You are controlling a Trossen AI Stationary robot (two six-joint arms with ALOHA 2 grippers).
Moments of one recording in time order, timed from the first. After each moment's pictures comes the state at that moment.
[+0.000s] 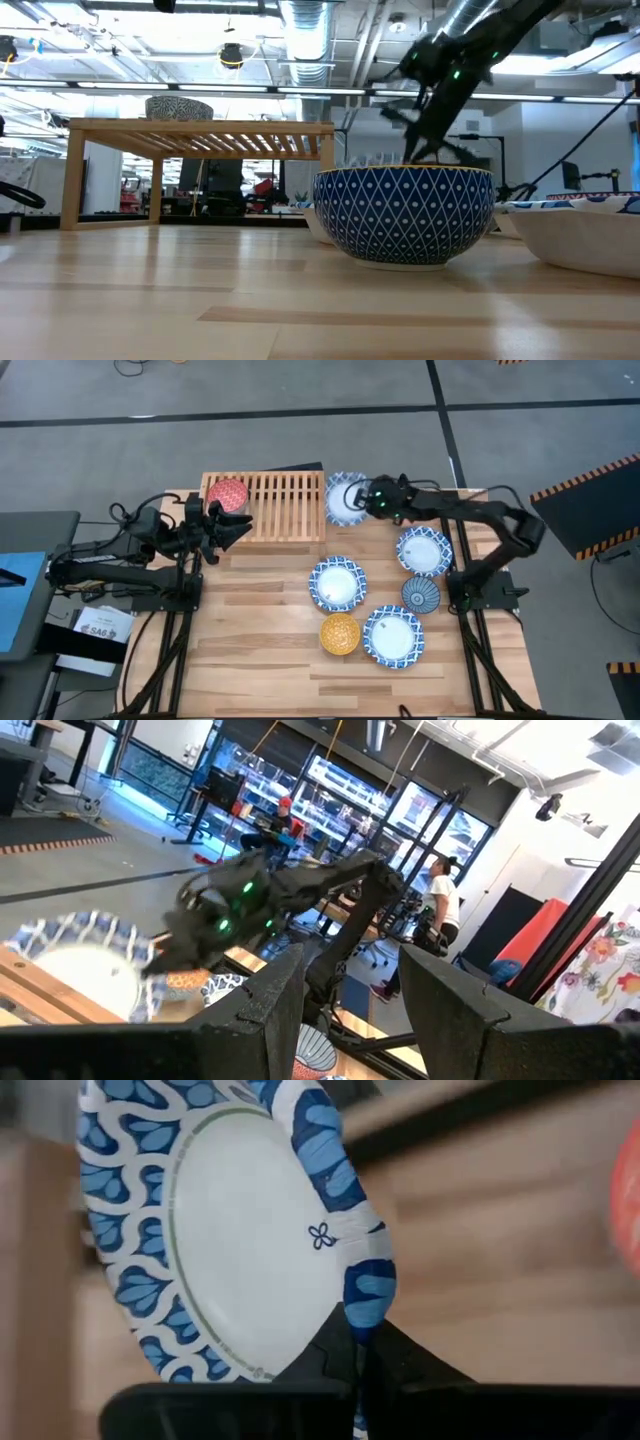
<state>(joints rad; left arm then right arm) 0.09 0.63 0.77 0.10 -0.16 -0.49 -0.59 1.51 0.98 -0.28 0.18 1.18</state>
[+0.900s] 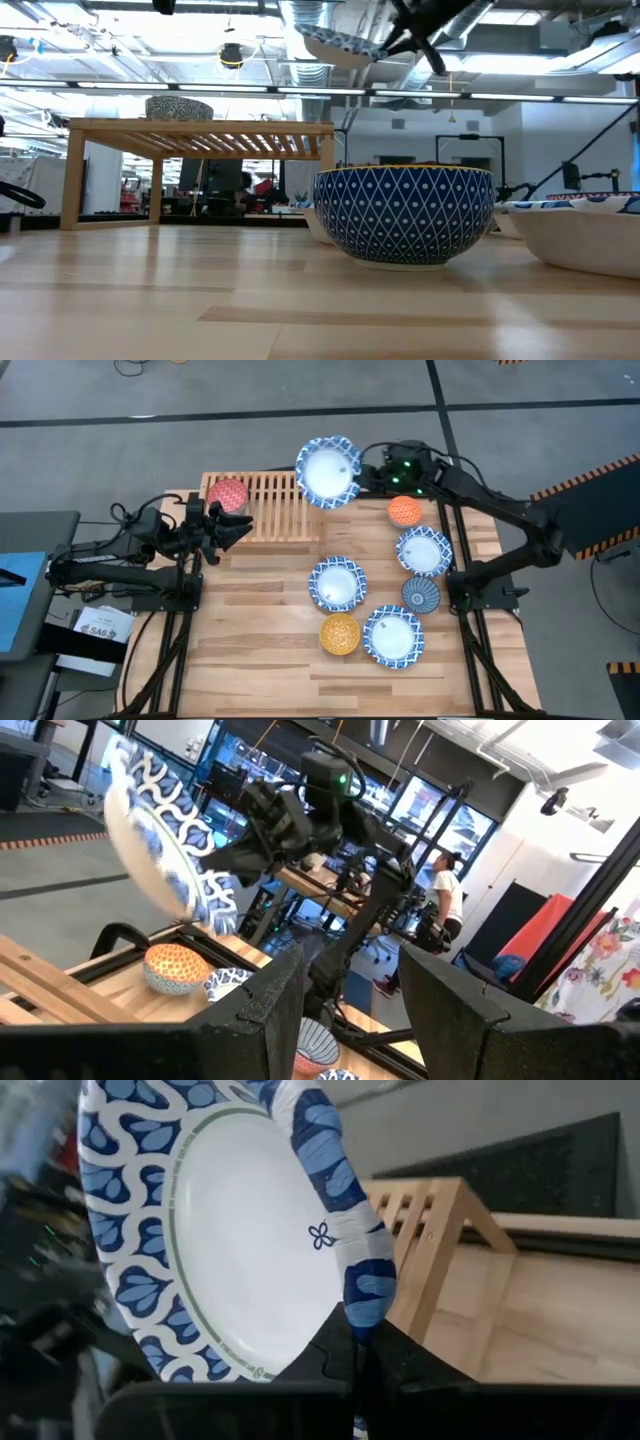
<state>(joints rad) 0.09 0.64 0.77 0.09 -0.16 -0.49 -0.51 1.38 1.40 -0.46 -0.03 0.89</state>
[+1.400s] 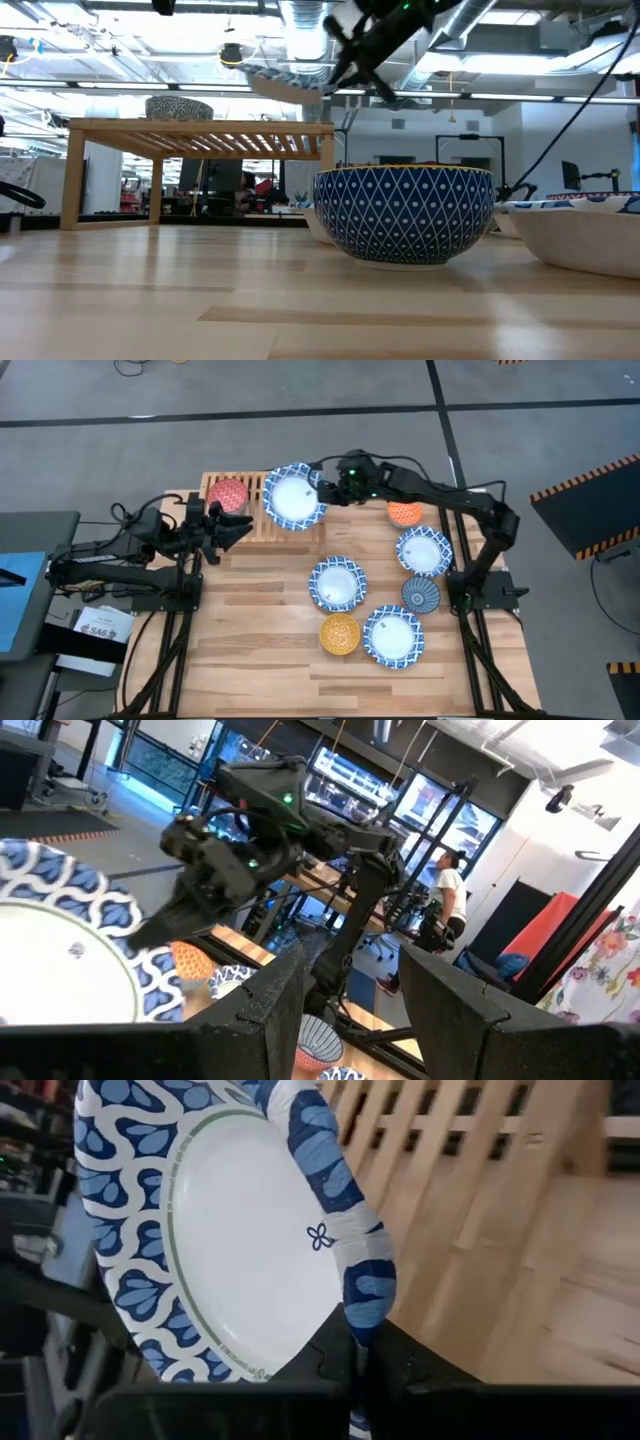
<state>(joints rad) 0.09 0.64 0.77 0.08 -0.17 -0.49 -0.44 1.74 1.60 -0.46 -0.10 0.94</state>
